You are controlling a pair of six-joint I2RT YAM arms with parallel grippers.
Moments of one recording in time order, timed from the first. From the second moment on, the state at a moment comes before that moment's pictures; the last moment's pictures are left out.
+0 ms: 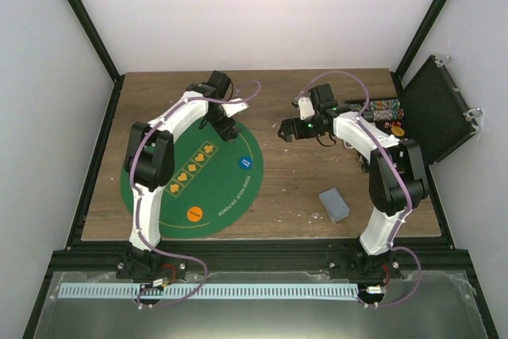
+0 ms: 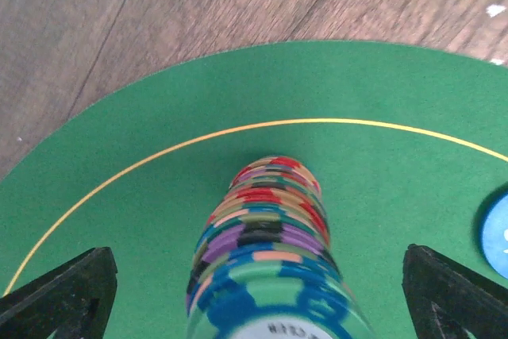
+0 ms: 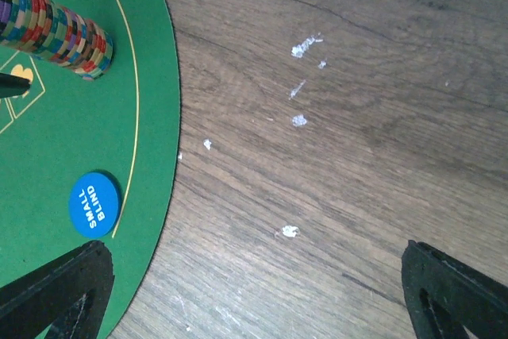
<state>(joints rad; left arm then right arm) -0.39 2.13 1.81 -0.91 0.09 0.55 0.30 1.77 1.28 -0.52 -0.36 0.06</state>
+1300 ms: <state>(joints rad) -0.38 2.18 1.97 -1.06 0.13 0.62 0.30 1.79 1.31 -0.55 -0.36 0.04</state>
